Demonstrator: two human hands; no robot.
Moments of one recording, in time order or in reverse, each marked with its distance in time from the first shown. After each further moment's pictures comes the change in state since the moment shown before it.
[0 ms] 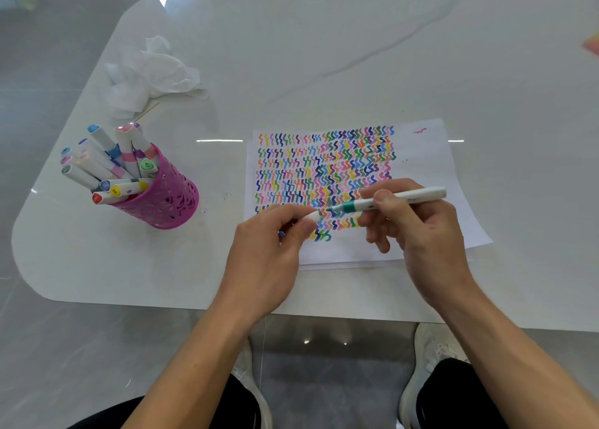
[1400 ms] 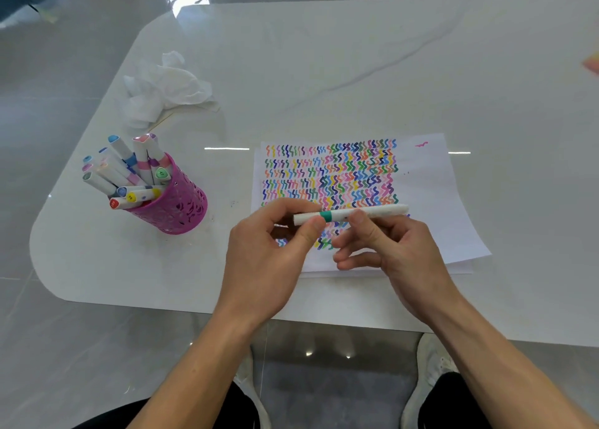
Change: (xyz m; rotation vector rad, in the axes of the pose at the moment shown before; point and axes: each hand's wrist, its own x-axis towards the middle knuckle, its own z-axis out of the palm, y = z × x) left_hand -0.007 0.016 -0.007 -0.270 0.125 0.051; right_hand -0.004 0.005 0.009 0.125 -0.145 0.205
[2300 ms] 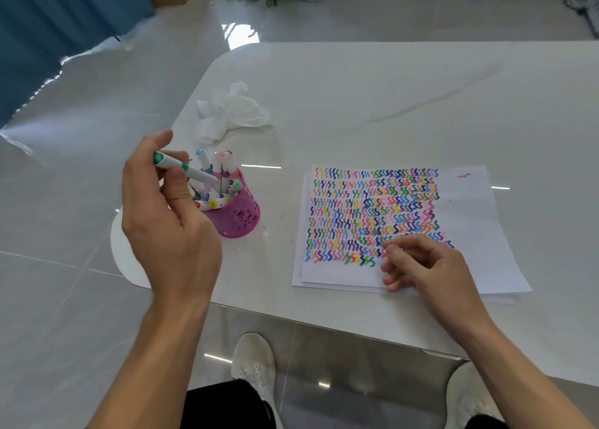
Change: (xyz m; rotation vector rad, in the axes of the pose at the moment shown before) left_hand 0.011 0.012 -0.112 0.308 0.801 0.332; right_hand 0.009 0.024 -0.012 -0.310 0.046 -0.063
